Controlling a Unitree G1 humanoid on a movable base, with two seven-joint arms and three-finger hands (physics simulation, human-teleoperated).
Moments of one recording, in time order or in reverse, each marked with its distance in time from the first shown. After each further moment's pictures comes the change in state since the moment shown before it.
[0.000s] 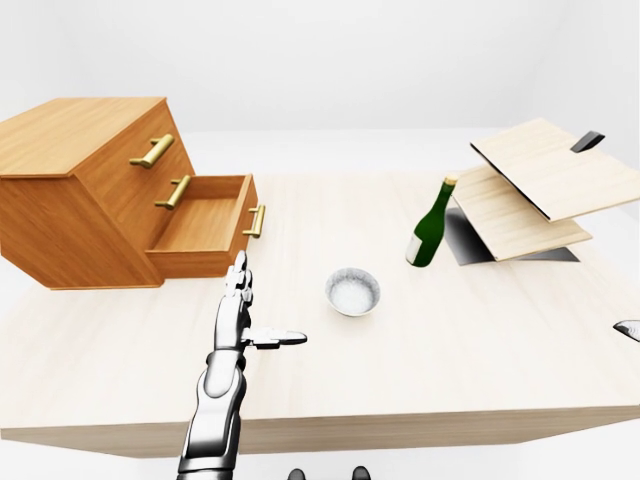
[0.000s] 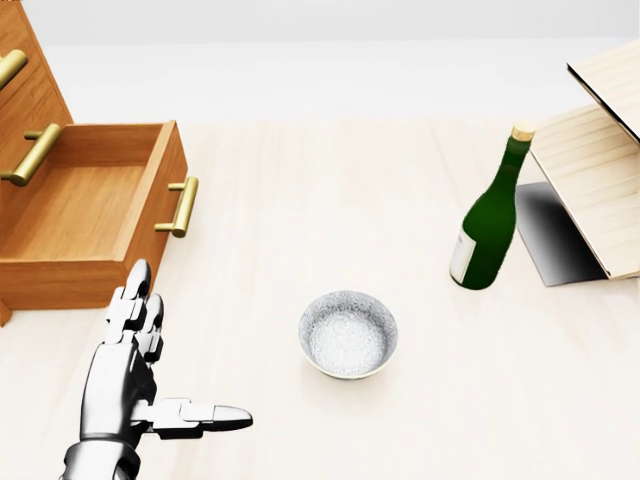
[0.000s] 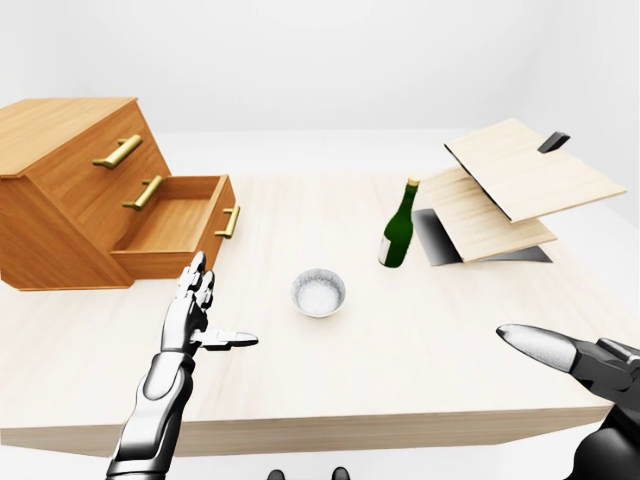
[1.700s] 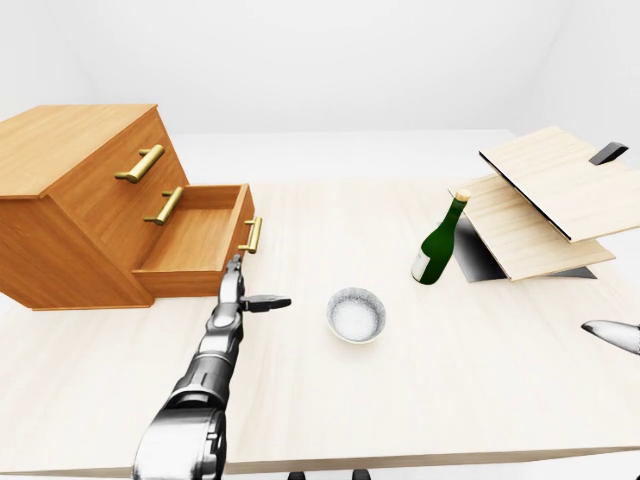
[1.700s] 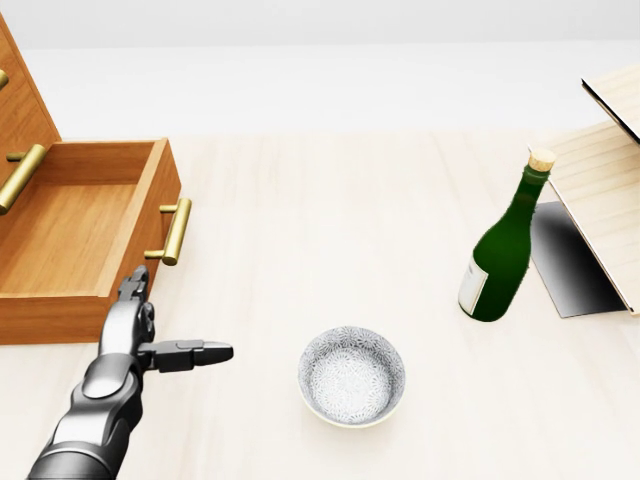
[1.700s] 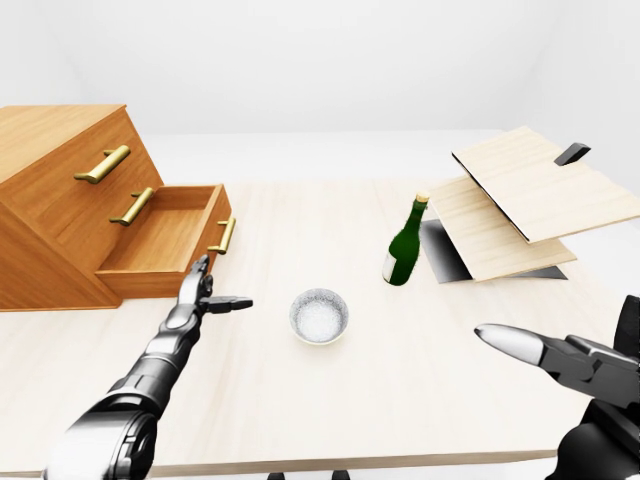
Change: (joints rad) left arm -0.633 0.146 0.097 1.075 -0.066 -0.065 0.078; right arm 0.017 0.039 0.046 0.016 -0.069 0.000 0.048
